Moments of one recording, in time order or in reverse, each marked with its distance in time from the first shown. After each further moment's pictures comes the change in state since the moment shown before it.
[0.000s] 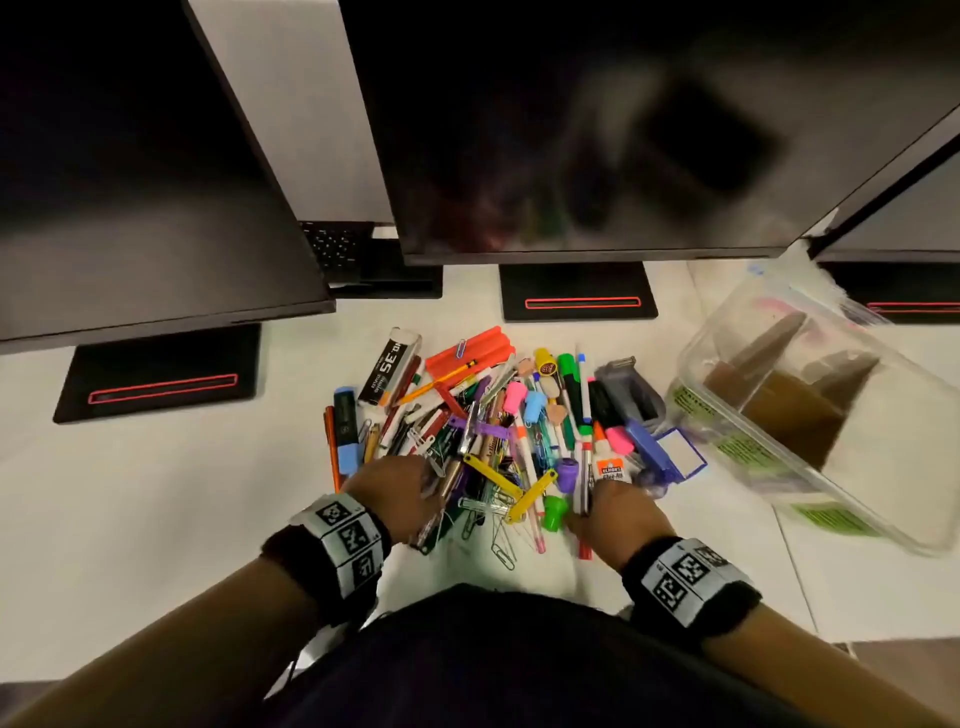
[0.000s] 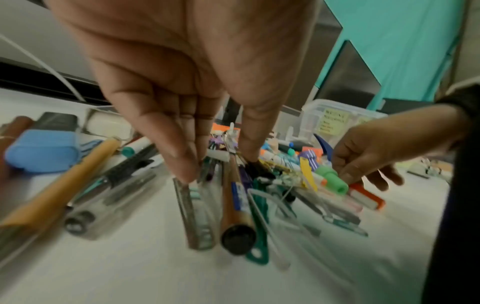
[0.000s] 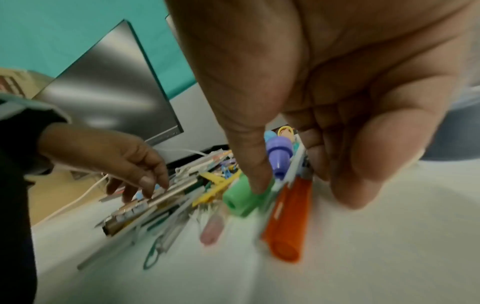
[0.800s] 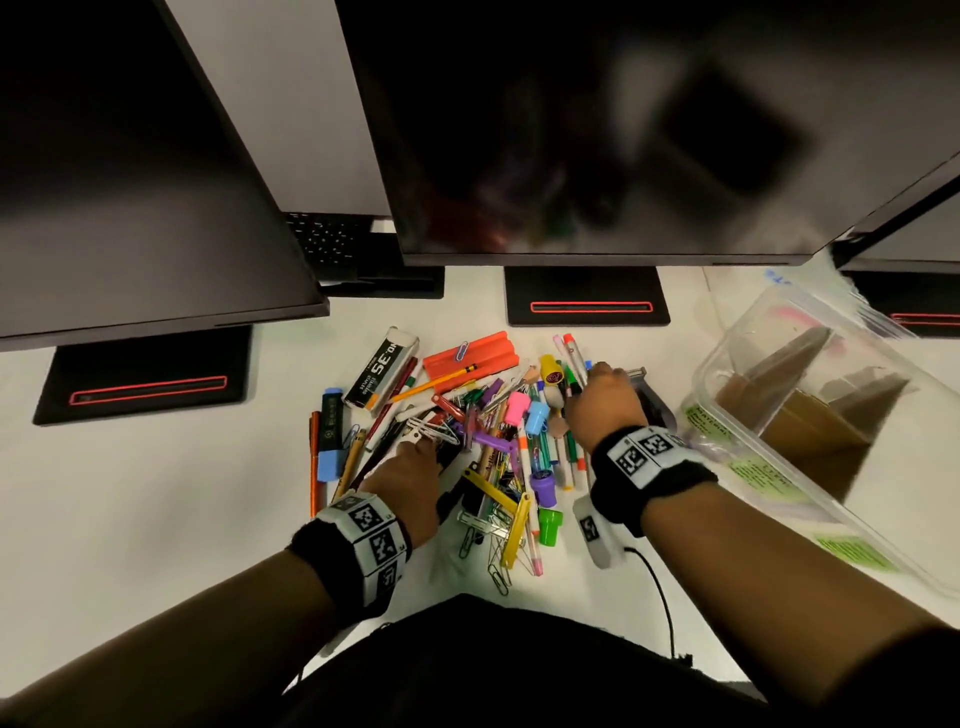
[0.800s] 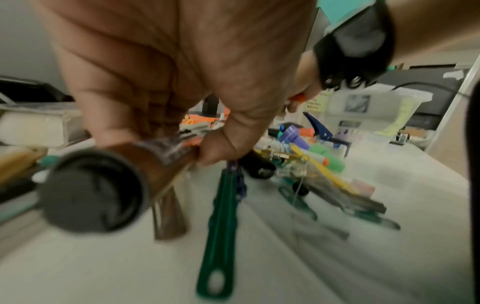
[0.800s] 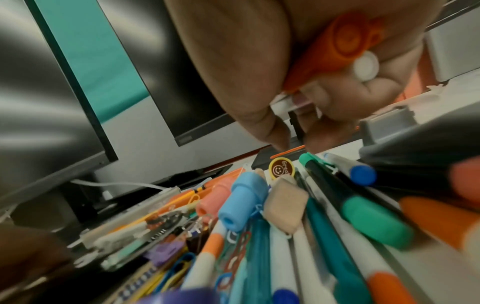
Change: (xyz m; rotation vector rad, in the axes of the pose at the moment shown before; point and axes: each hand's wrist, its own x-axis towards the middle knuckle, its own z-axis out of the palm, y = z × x) left_hand 0.027 0.020 0.002 0.170 -0.051 -0.140; right_hand 0.079 -0.045 -0.078 0.199 0.224 0.075
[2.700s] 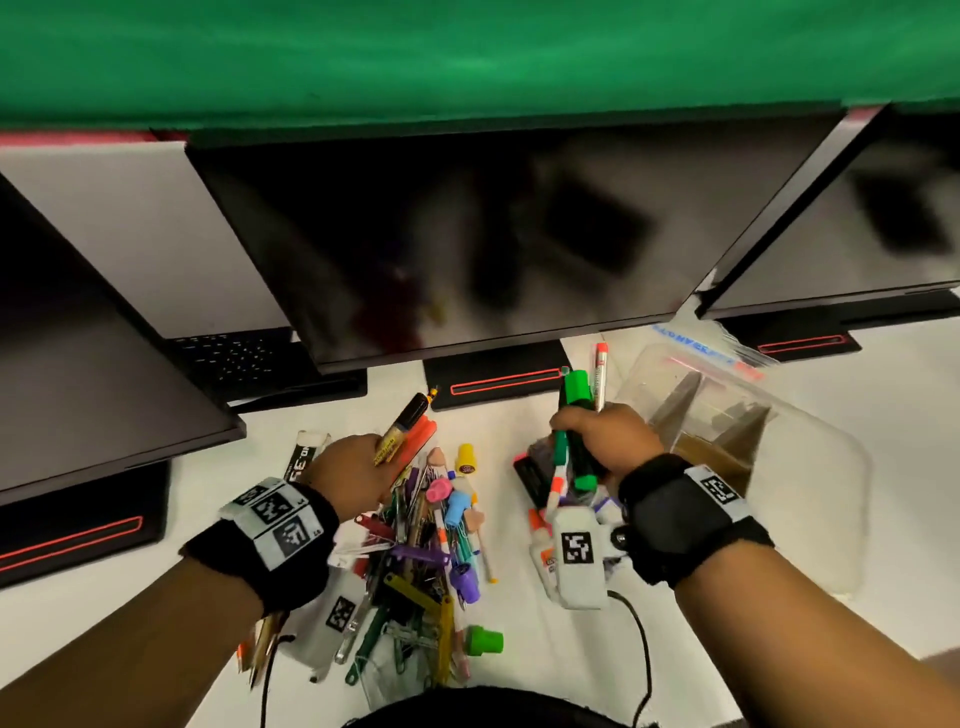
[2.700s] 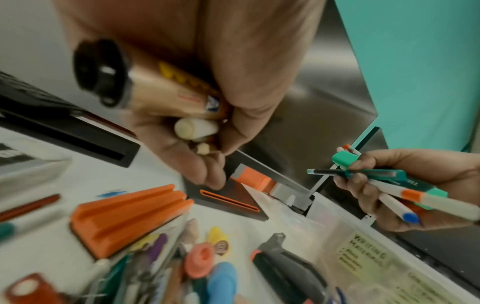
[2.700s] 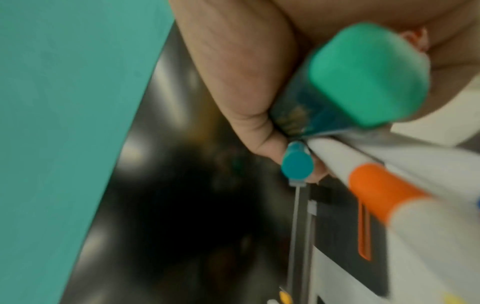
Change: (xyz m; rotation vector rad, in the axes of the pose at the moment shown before) left_hand 0.030 0.017 -0.109 -0.581 0.100 0.191; right_hand -0.025 0.044 -0.093 1.033 0.031 0.193
